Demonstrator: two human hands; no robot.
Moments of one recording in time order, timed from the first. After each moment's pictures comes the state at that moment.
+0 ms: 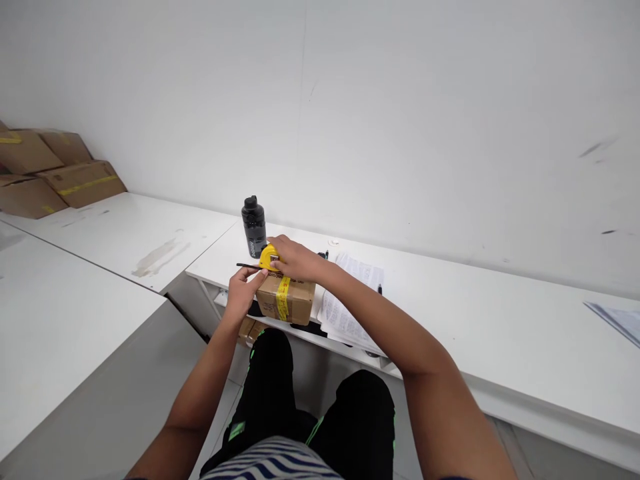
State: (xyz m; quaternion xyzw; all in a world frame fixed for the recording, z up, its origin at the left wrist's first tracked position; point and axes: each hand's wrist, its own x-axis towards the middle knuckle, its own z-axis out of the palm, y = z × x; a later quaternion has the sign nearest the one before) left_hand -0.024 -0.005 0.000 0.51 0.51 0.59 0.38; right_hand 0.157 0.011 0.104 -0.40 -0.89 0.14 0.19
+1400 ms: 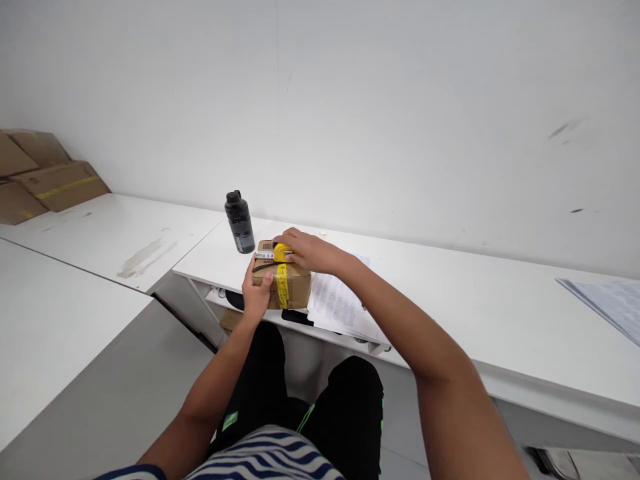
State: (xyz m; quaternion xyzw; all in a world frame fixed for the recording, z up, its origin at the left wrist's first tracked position) left_hand 0.040 -0.019 -0.032 0.54 0.45 0.64 0.31; right_hand 0.231 -0.004 0.108 -0.38 -0.90 0.13 0.18
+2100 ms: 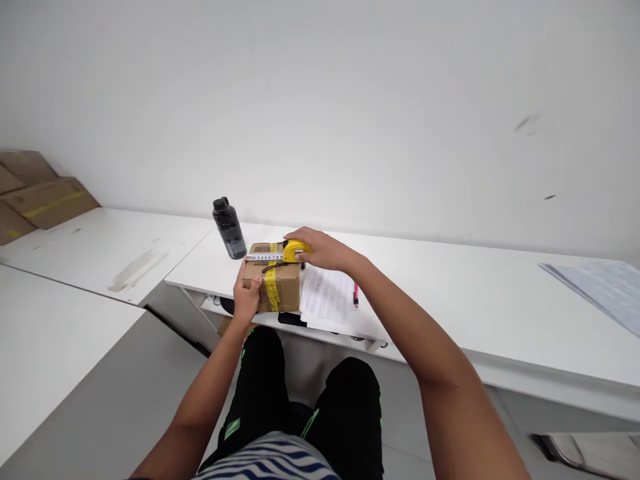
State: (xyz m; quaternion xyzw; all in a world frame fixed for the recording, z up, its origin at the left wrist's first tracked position) left_hand 0.037 -0.009 -0.030 0.58 0.45 0.61 0.31; right_hand 0.280 -0.004 0.098 -0.43 -0.85 0.17 0.25
